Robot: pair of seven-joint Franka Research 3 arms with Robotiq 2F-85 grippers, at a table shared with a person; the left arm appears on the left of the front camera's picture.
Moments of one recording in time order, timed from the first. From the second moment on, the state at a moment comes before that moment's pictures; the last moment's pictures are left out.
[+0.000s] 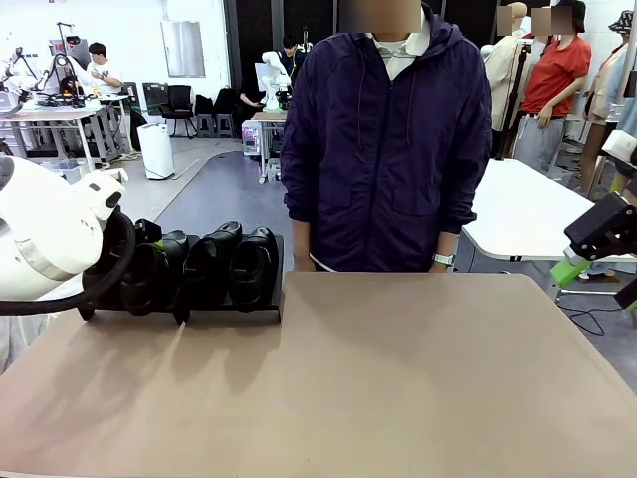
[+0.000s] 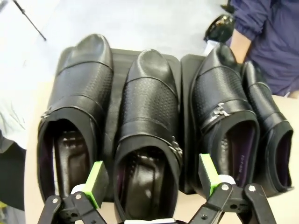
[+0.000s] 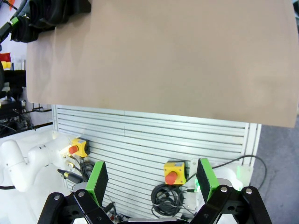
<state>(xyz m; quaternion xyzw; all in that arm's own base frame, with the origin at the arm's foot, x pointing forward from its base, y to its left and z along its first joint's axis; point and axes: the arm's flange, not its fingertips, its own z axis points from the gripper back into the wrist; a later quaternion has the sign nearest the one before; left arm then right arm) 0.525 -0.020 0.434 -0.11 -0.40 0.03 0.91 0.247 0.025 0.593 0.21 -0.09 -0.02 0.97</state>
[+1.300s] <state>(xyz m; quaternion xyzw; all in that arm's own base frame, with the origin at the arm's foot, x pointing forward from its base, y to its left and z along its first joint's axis) 0.384 0.066 0.677 -0.16 -0.16 -0.08 0.97 0.247 0.025 0.593 0.21 -0.09 -0.02 0.97</state>
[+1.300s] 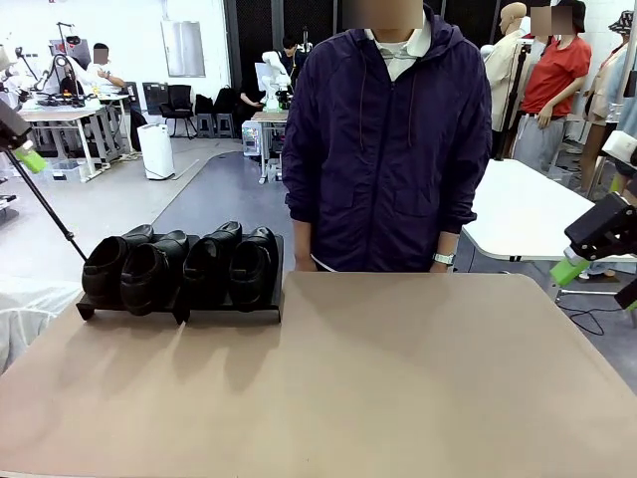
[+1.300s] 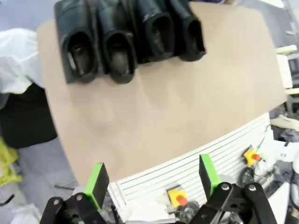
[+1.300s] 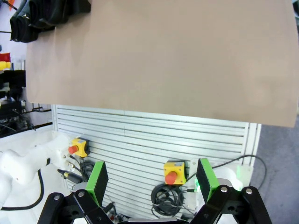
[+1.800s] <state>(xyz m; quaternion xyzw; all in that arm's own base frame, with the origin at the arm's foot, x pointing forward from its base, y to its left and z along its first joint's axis) 0.265 0.016 0.590 -0.06 -0.17 -0.03 0.98 0.247 0.025 0.593 0.21 -0.09 -0.02 0.97</state>
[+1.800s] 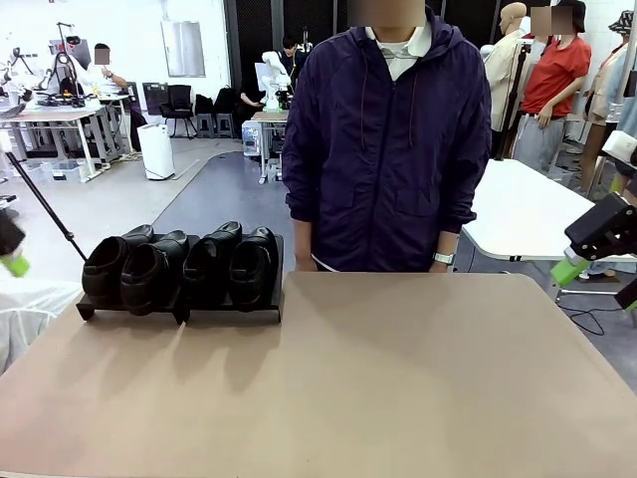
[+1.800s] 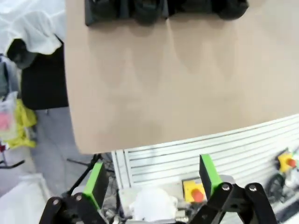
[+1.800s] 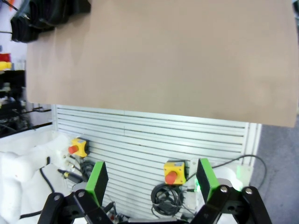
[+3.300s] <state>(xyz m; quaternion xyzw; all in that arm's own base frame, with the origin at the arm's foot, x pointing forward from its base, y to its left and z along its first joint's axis) 0.242 0.012 0.581 -0.07 -0.19 0.00 0.98 0.247 0.025 0.593 0.21 -0.09 -0.02 0.97</state>
